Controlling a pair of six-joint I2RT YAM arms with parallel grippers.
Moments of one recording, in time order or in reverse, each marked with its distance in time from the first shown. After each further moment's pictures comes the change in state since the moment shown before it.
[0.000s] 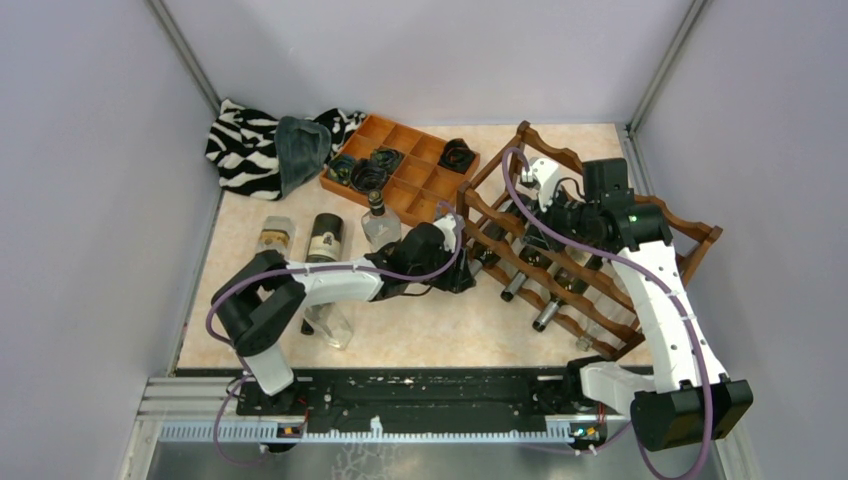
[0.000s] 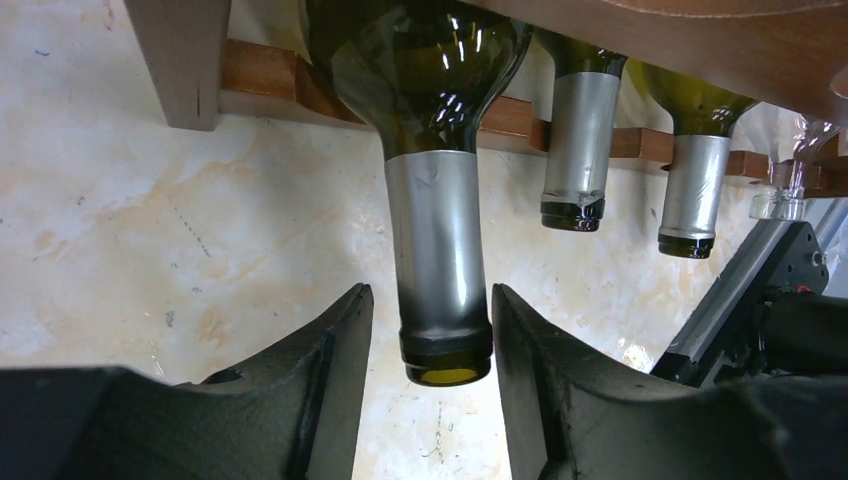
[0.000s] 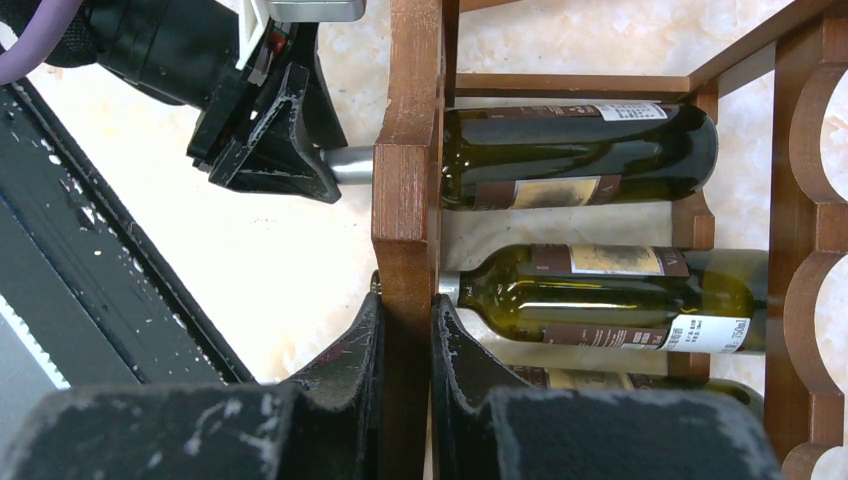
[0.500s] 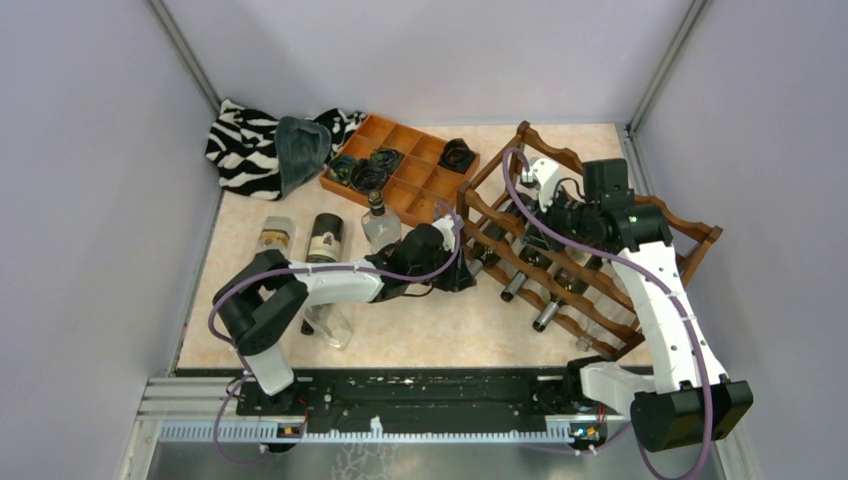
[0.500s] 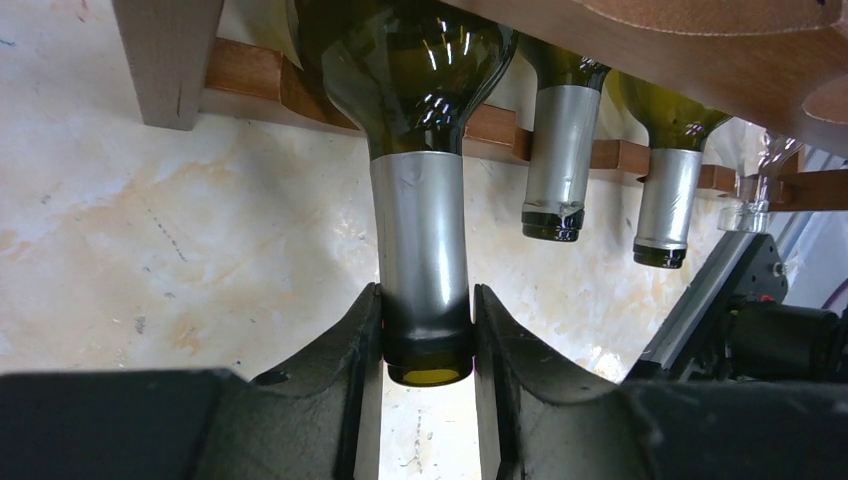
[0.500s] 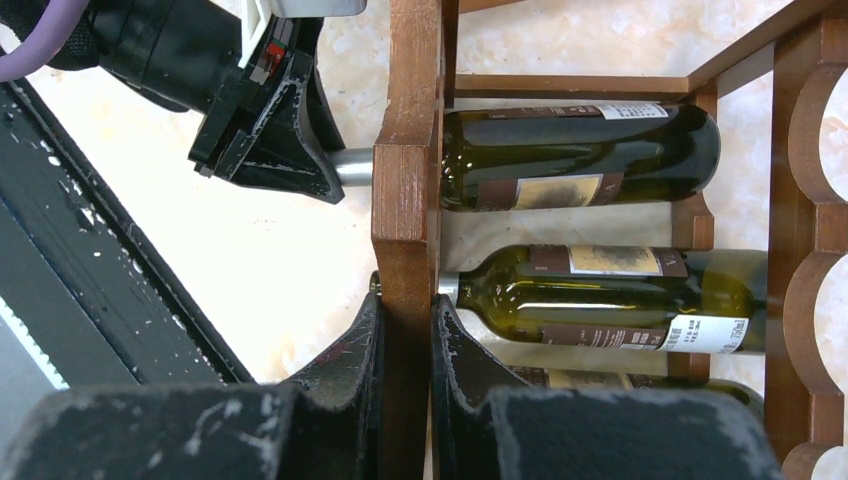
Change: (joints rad) left arm 0.000 0.008 -0.013 0.050 0.016 -0.050; right arm -0.002 -0.002 -0.004 0.004 0.000 0.001
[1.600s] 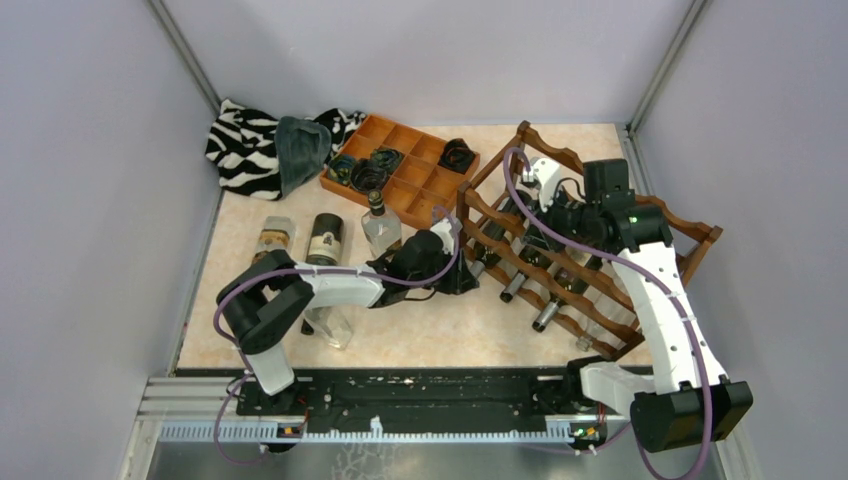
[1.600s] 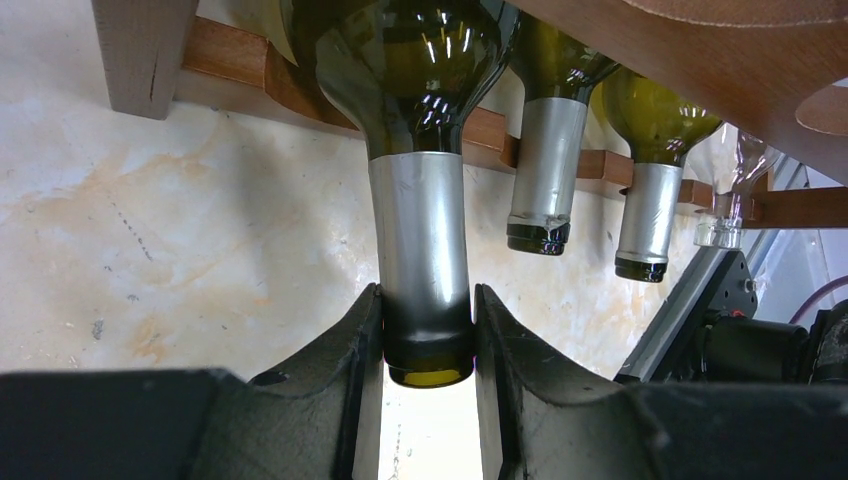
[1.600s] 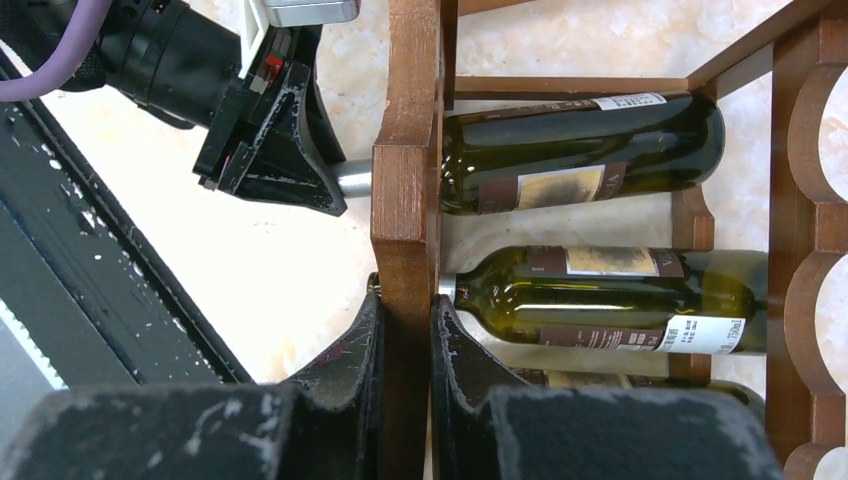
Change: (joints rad) left arm -0.015 0.022 -0.038 0.093 -0.013 -0.078; right arm -0.005 -0.002 -0.006 0.008 -0.004 0.003
